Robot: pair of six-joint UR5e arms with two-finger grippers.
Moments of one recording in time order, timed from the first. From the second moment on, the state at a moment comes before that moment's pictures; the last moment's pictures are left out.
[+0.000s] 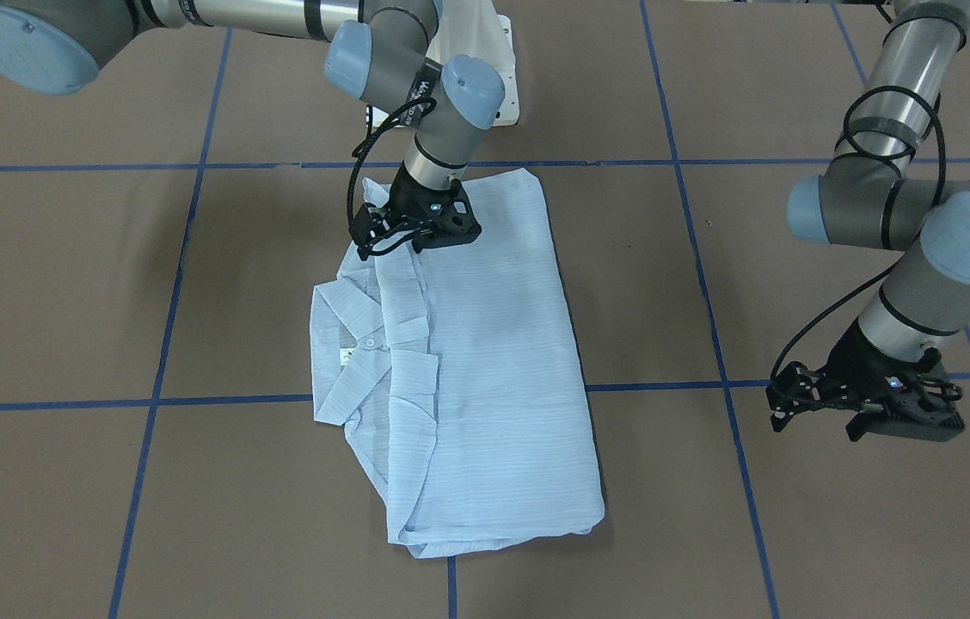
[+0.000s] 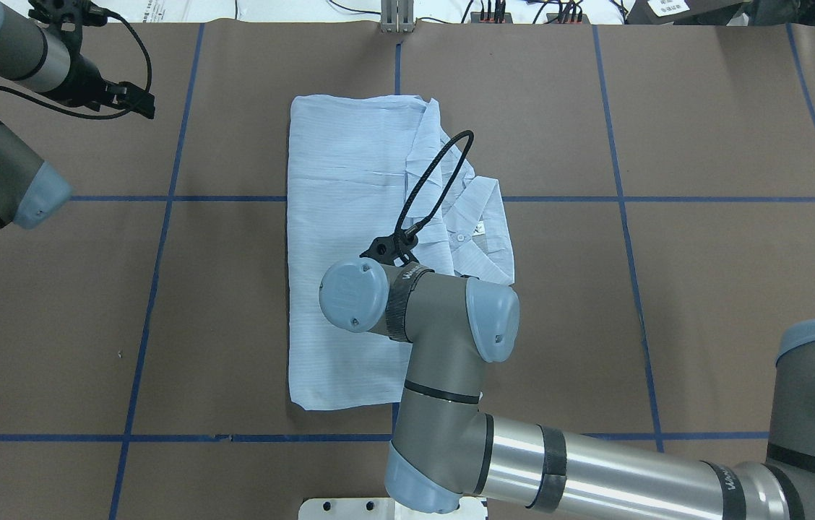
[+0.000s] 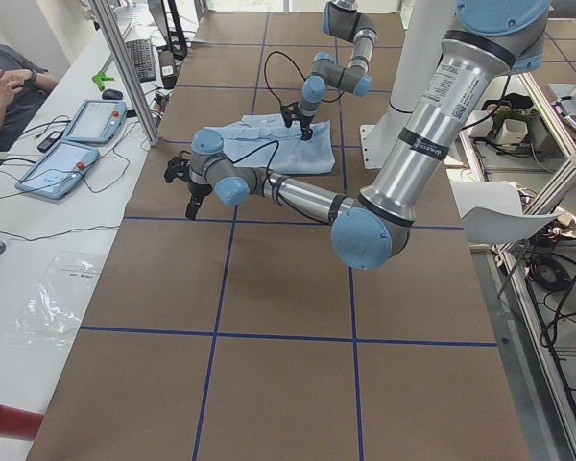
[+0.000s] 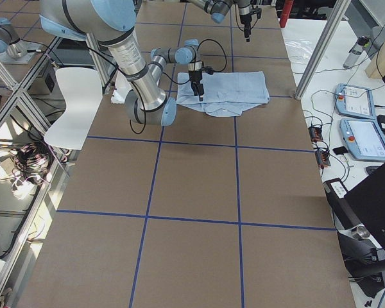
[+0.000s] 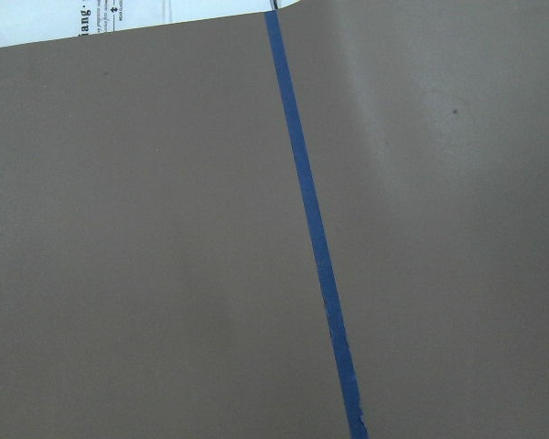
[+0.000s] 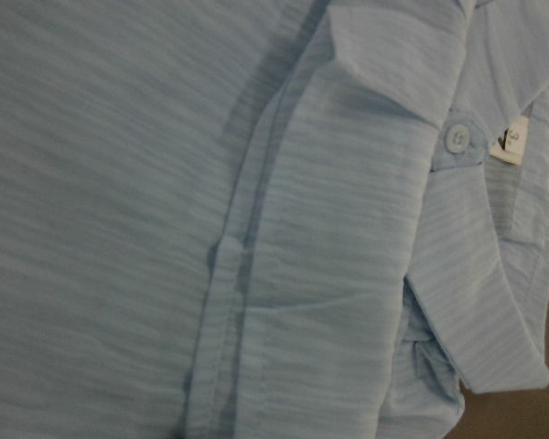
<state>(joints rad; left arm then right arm) -1.04 -2.05 -1.34 -2.14 -2.04 -0.71 0.34 -0.72 1.50 -1.97 1.52 0.87</state>
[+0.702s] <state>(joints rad) -1.03 -2.05 -1.34 -2.14 -2.04 -0.71 0.41 -0.97 1.78 -2.03 1.51 0.73</state>
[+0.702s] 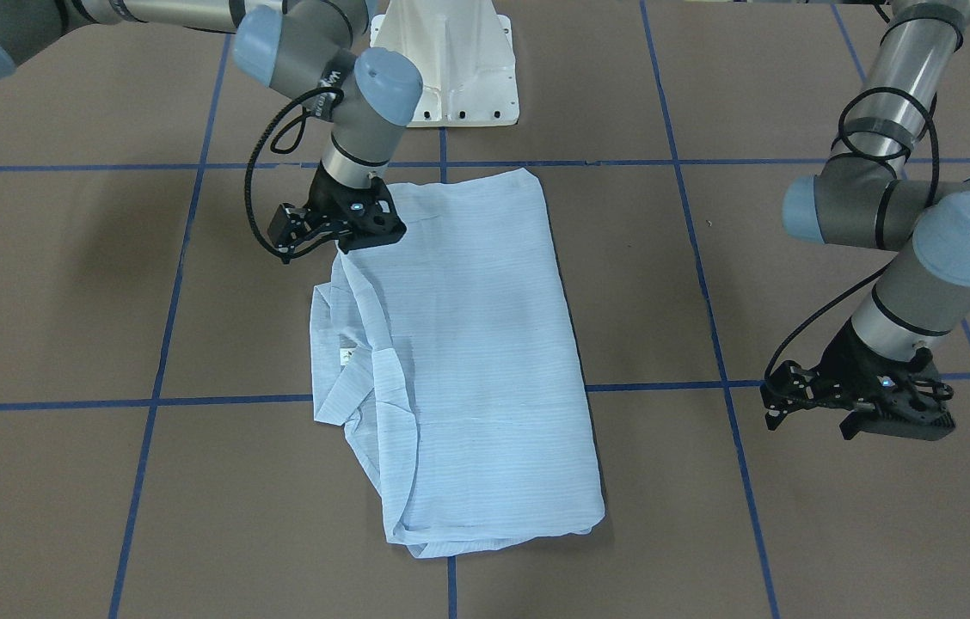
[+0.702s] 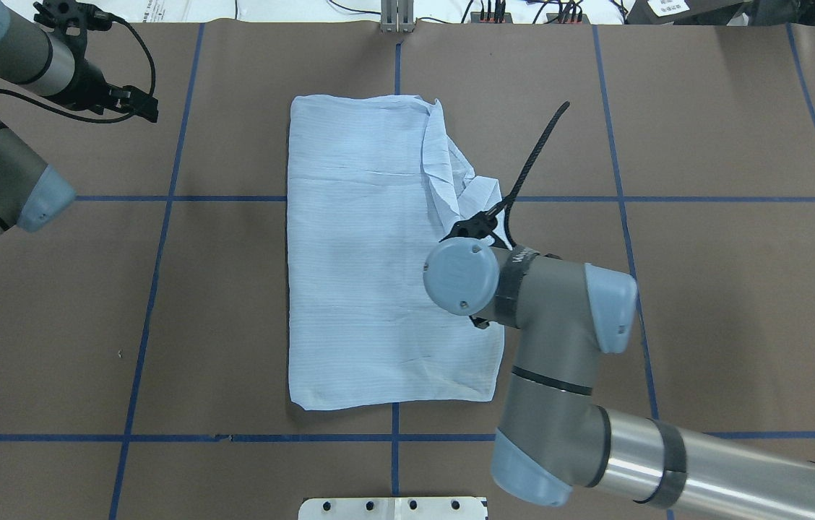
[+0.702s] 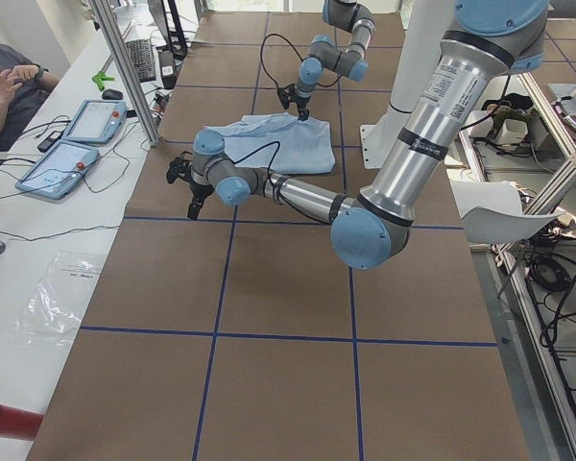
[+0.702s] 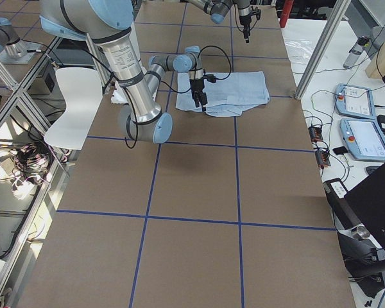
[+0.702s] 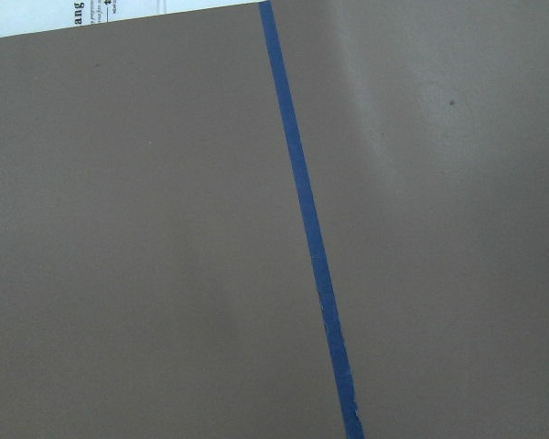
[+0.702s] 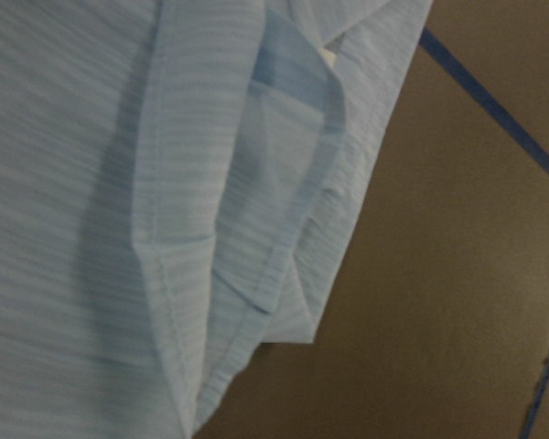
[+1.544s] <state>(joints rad) -1.01 -1.99 -1.46 -2.13 -2.10 -0.73 0.51 -1.07 1.89 -1.78 1.71 0.89</state>
